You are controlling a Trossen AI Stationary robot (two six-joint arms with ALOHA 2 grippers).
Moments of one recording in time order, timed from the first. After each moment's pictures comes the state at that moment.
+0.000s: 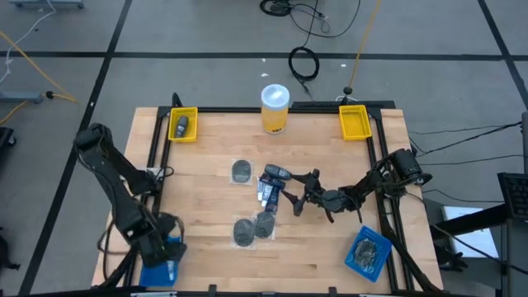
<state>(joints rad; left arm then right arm) -0.97 1.29 0.92 -0.85 0.10 -2.21 0.31 1.88 0.42 1.28 0.73 0.29</state>
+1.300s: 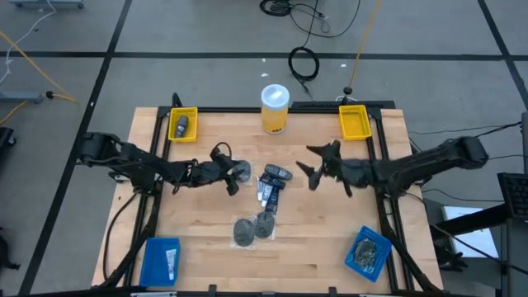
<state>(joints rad) -0.02 1.44 0.42 0.53 -0.46 -0.22 0.12 1.06 0.57 0.18 0.63 0.34</state>
